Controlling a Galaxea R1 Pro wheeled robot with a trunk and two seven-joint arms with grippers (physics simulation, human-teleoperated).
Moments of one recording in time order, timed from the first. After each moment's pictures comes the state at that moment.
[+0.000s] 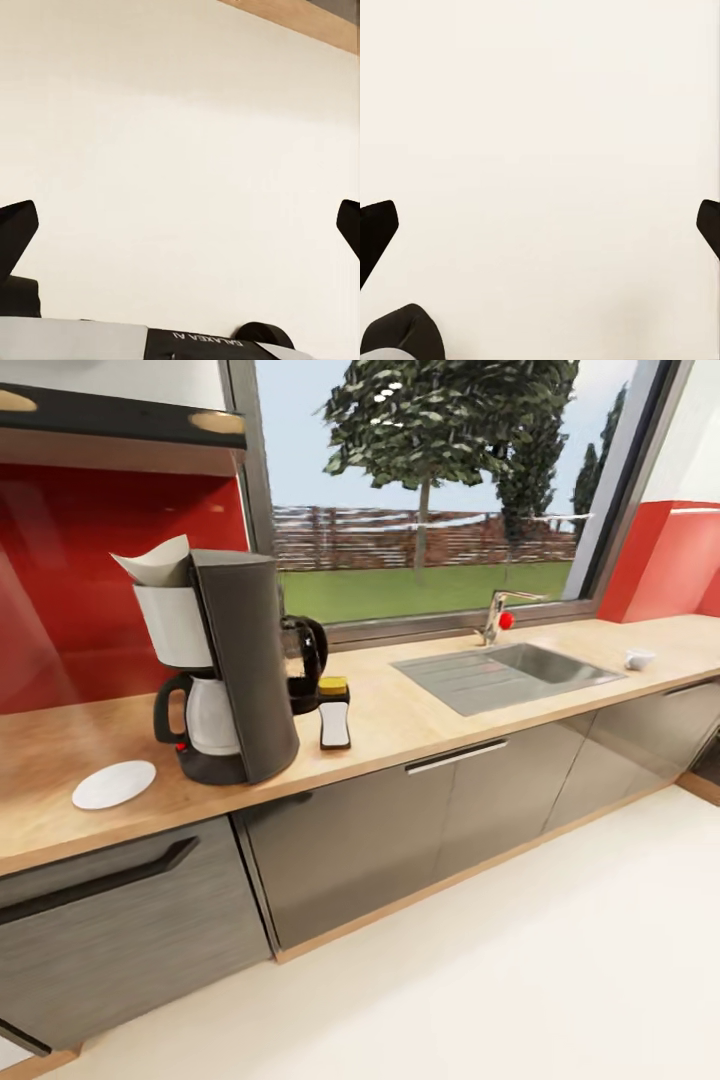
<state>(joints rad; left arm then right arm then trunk) -0.15 0.20 0.17 -0.22 0.49 -0.06 -0.68 -0.05 -0.43 0.17 -0.33 -0.73 -0.17 0.15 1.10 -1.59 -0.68</state>
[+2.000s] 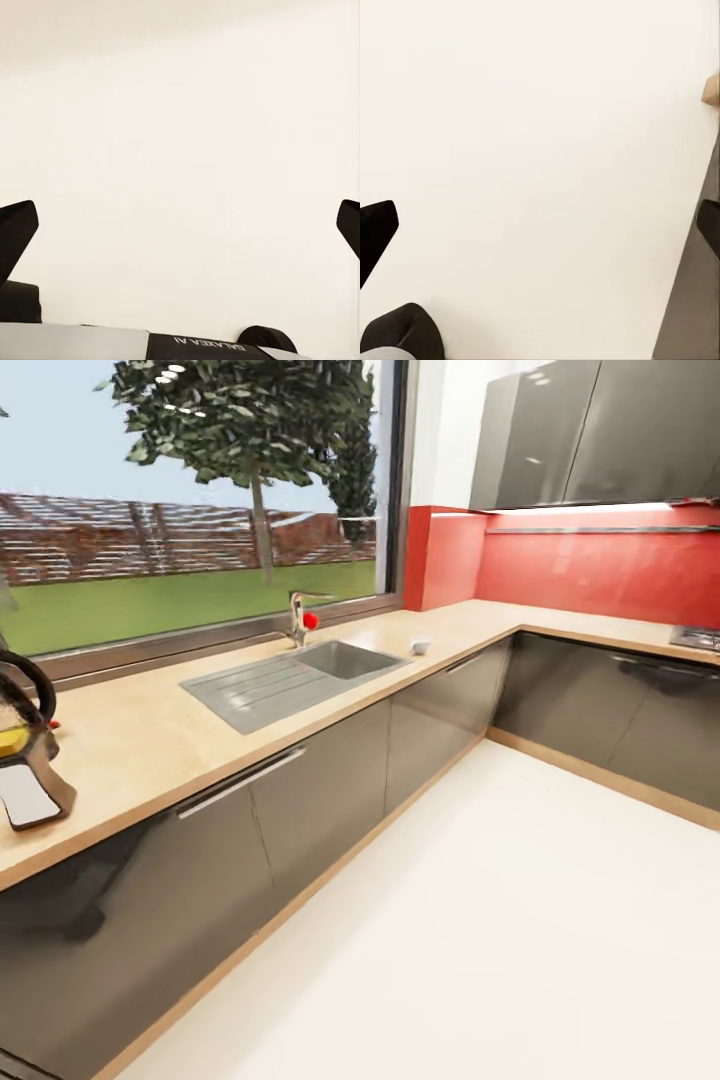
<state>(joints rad) -0.15 0.20 0.17 -0.22 0.49 -0.08 -0.68 -0.05 -0.43 0.17 -0.33 -0.73 -0.17 0.15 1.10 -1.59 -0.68</state>
